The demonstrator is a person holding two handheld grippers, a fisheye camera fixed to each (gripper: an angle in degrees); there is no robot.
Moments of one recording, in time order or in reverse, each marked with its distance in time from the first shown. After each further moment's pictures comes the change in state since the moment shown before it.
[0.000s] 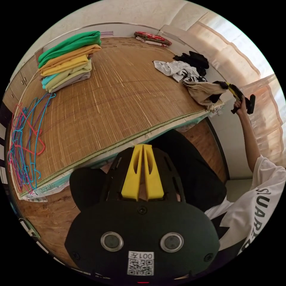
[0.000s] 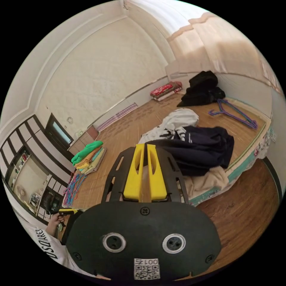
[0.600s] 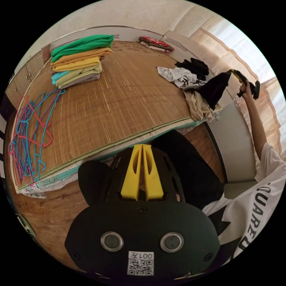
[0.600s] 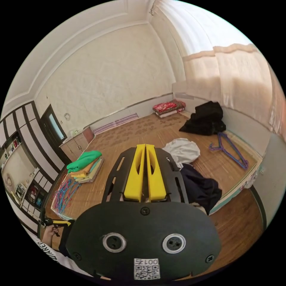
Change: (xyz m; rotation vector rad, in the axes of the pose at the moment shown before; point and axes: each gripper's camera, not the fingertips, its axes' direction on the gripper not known) left arm -0.040 0.093 0.004 0.053 0.020 -0.024; right arm -0.073 -0.083 -0.060 0.086 0.109 -0.151
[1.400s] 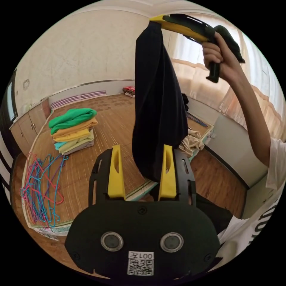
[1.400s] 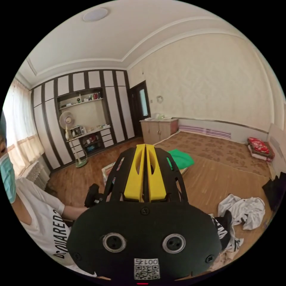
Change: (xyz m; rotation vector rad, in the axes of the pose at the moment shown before) left arm 0.033 0.095 -0.004 0.459 -0.075 0.228; right arm -0.369 -0.026 -0.045 -0.067 -0.745 -0.539
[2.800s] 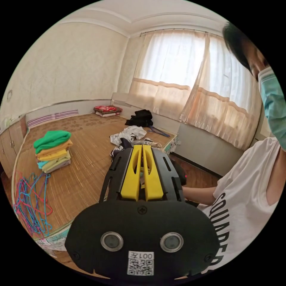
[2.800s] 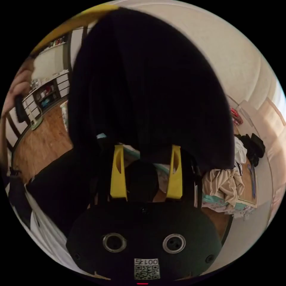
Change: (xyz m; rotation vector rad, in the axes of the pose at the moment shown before) left arm 0.060 0.148 -0.116 0.182 0.272 0.137; right arm -0.264 0.152 0.093 -0.487 0.507 0.047
